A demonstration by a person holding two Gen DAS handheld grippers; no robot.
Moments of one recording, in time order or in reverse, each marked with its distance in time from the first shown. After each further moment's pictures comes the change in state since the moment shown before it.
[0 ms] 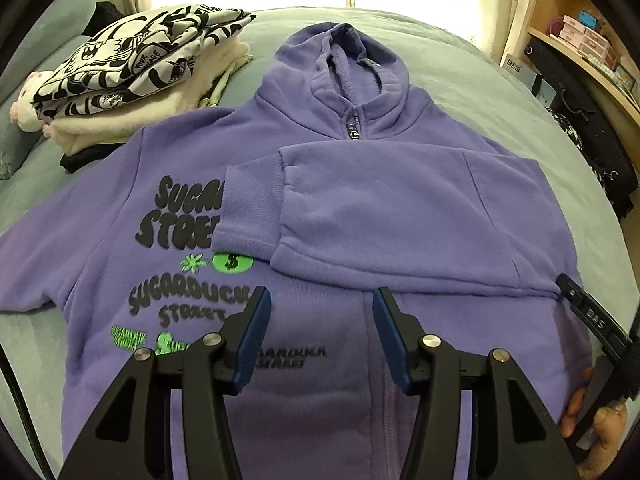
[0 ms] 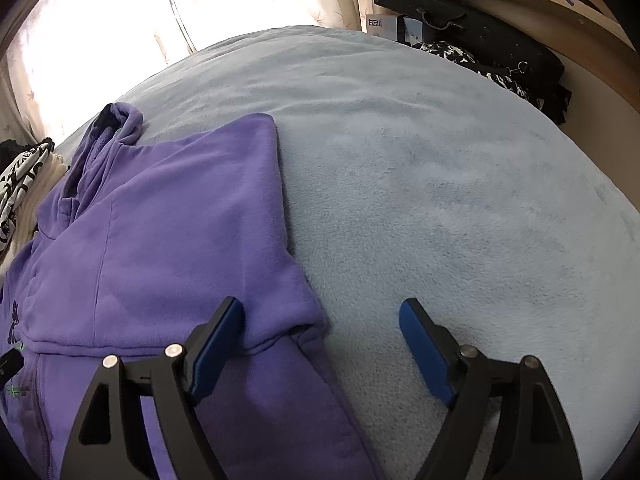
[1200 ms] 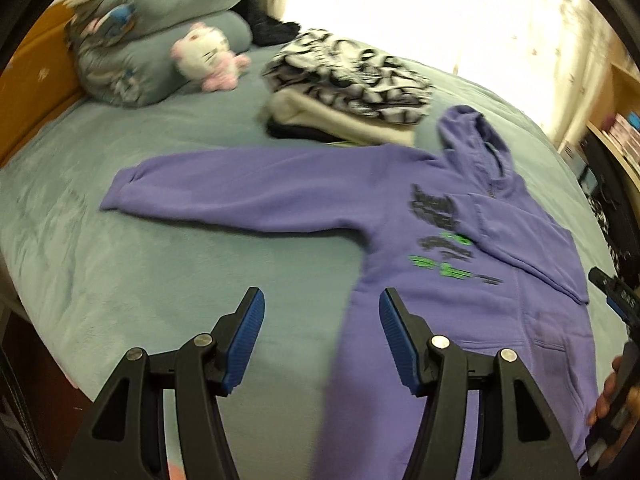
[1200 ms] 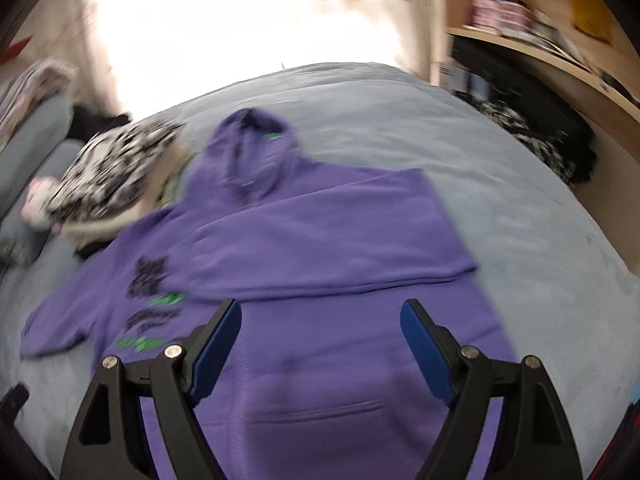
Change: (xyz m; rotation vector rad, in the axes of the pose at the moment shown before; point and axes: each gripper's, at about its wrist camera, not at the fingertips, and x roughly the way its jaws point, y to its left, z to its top) left arm -0.176 0.251 -0.097 -0.281 -0.118 0.116; right arm -0.154 0.156 -0.037 -0.188 -0.064 0.132
